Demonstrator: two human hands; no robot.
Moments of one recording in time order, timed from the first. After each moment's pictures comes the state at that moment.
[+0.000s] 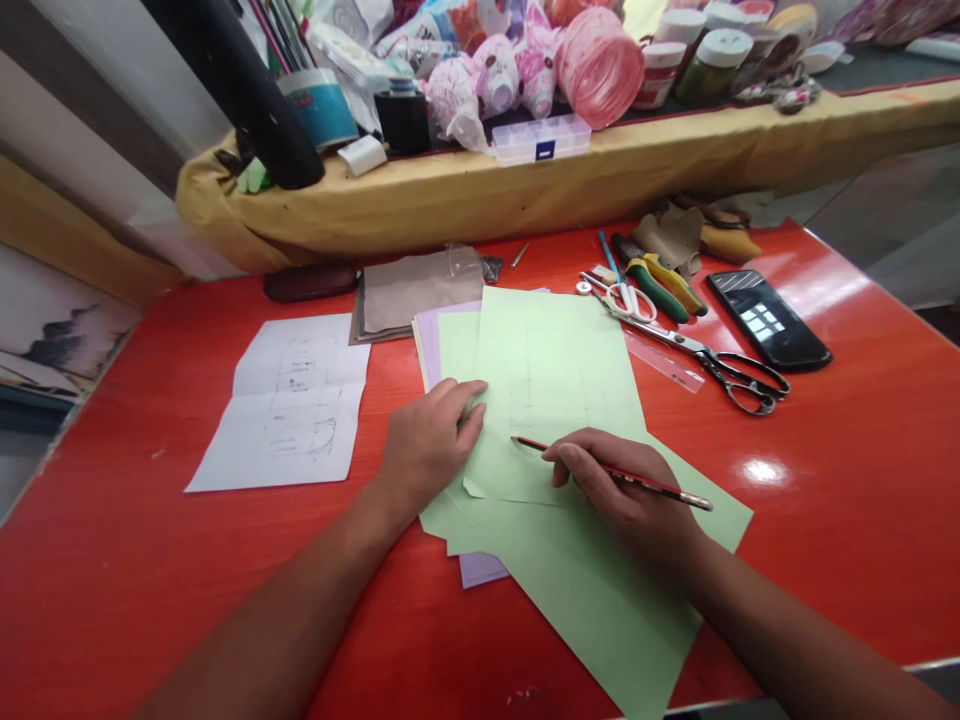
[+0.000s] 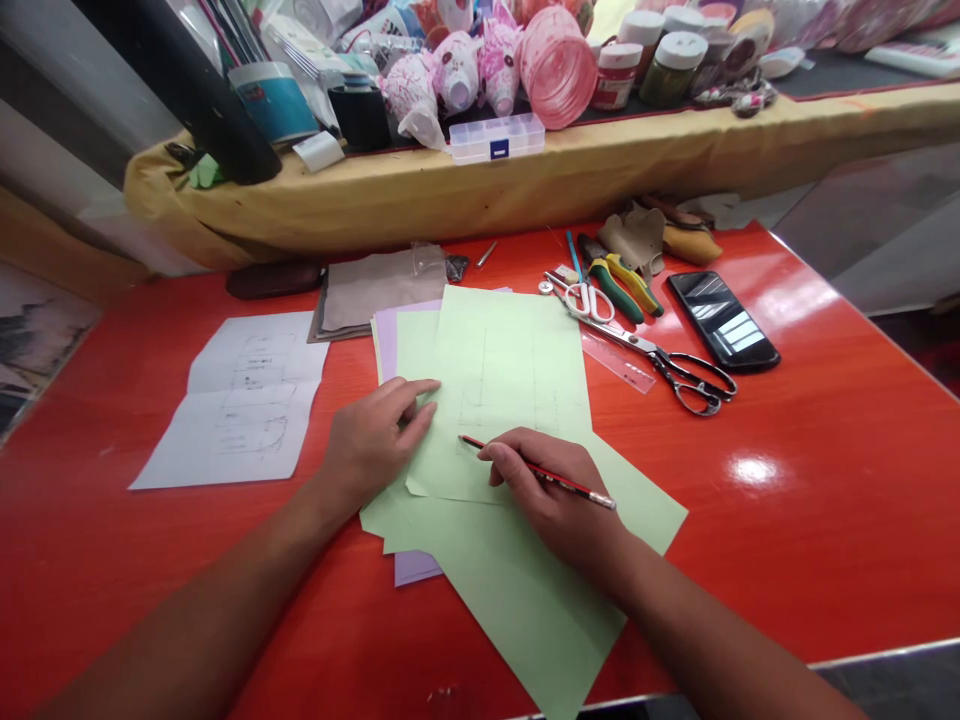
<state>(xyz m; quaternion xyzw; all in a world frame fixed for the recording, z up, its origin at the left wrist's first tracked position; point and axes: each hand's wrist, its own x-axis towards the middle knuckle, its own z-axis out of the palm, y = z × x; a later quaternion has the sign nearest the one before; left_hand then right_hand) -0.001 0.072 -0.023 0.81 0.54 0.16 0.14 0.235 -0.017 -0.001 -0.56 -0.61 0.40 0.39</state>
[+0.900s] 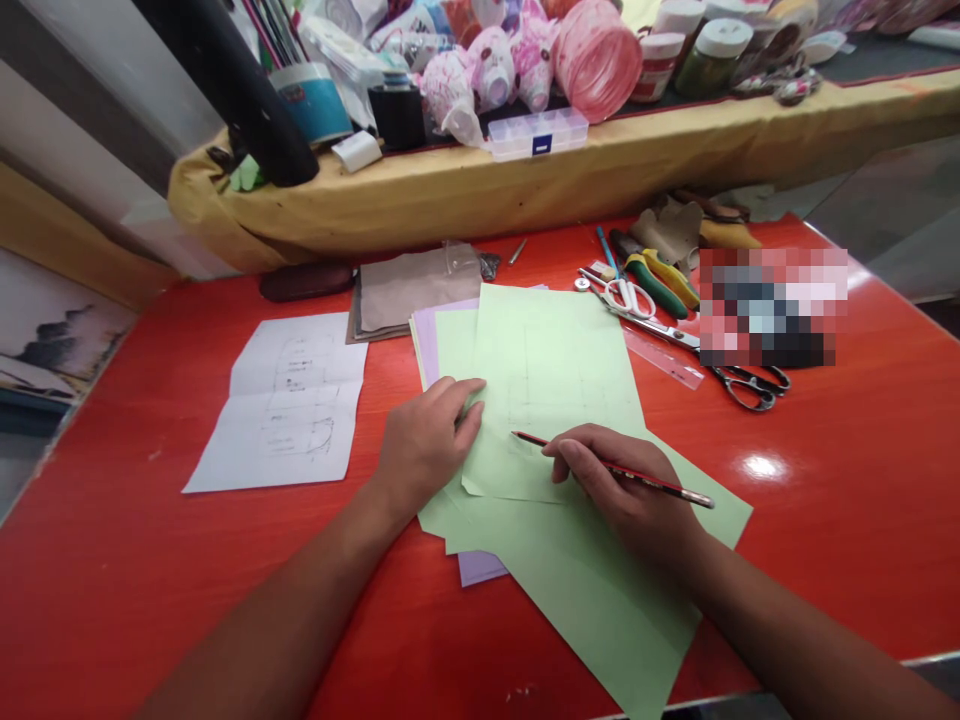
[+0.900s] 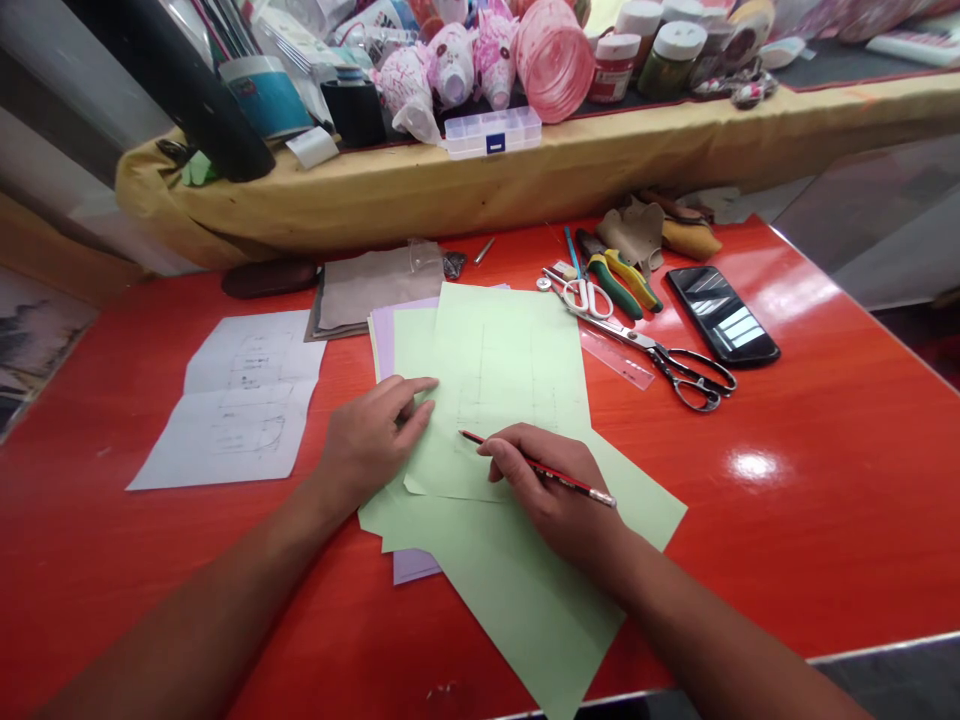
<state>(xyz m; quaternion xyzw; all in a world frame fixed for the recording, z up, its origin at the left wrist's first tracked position) -0.001 0.072 -0.024 0.82 0.53 0.18 0.13 0.234 -0.017 -0.002 -0.56 -0.61 0.40 0.40</state>
